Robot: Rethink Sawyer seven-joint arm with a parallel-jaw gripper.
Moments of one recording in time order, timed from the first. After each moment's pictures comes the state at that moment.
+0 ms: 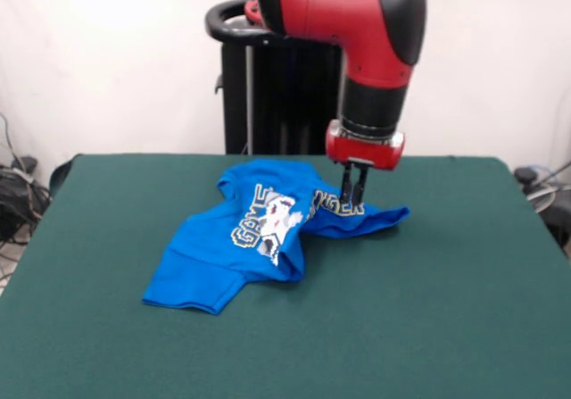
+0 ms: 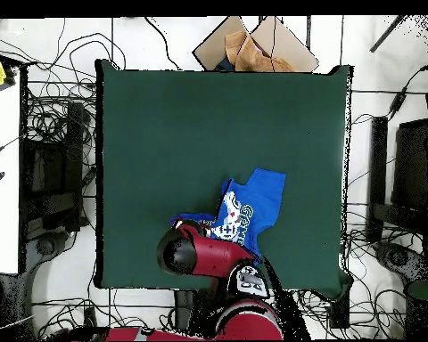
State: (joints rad) arm -0.10 -0.54 -0.07 2.07 0.01 -0.02 1.80
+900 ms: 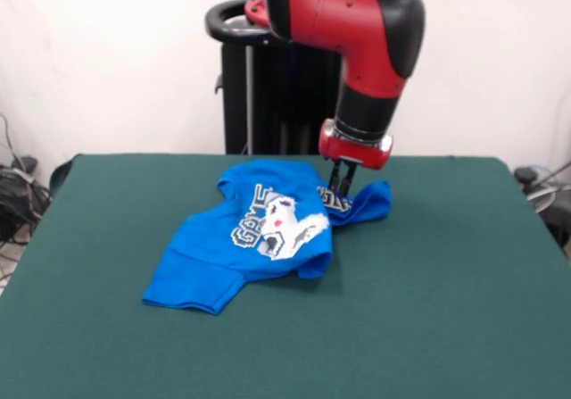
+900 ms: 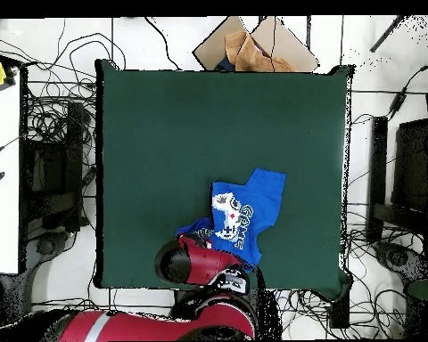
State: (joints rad) arm 0.00 -0.45 -0.17 2.07 0.03 -0.03 1.80
